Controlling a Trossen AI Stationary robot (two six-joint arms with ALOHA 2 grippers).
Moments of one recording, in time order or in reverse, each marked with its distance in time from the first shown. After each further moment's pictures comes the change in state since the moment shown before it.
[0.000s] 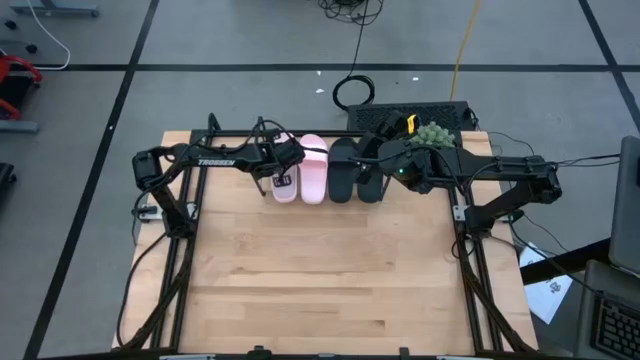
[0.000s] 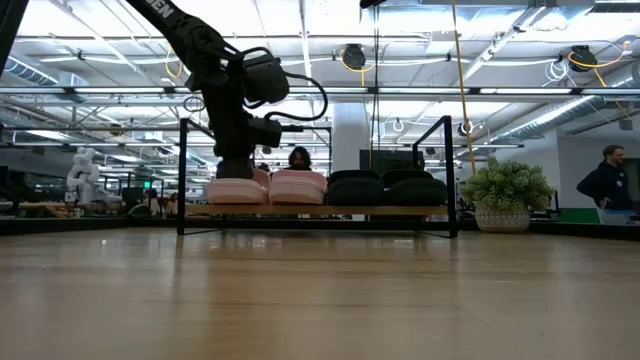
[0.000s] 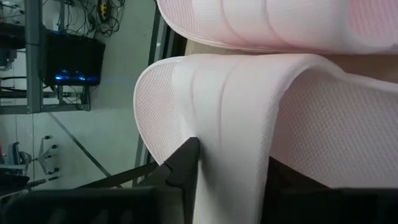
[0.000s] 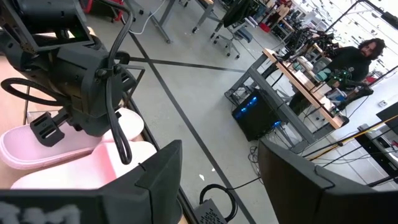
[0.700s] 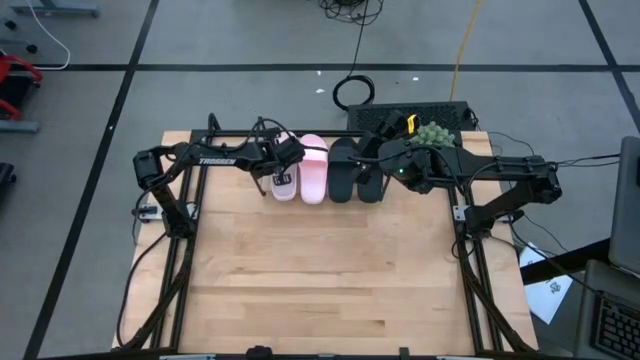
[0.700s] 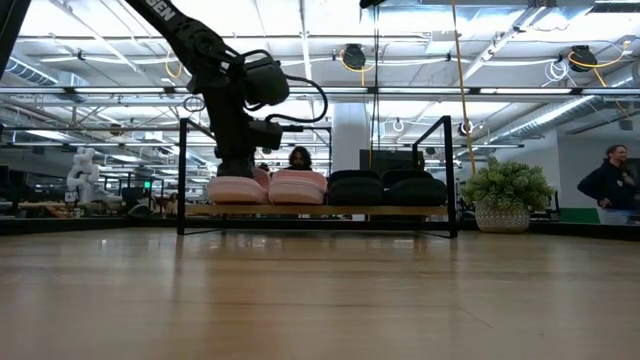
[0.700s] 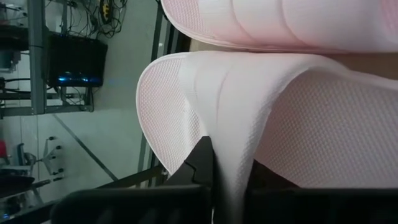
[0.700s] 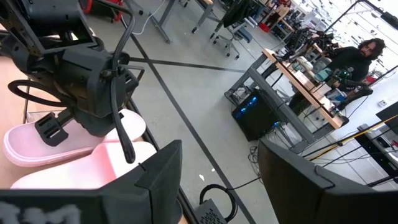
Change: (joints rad) left arm 0.016 0.009 0.001 0.014 -0.002 0.027; right arm 0.000 0.000 0.000 0.001 0.001 0.000
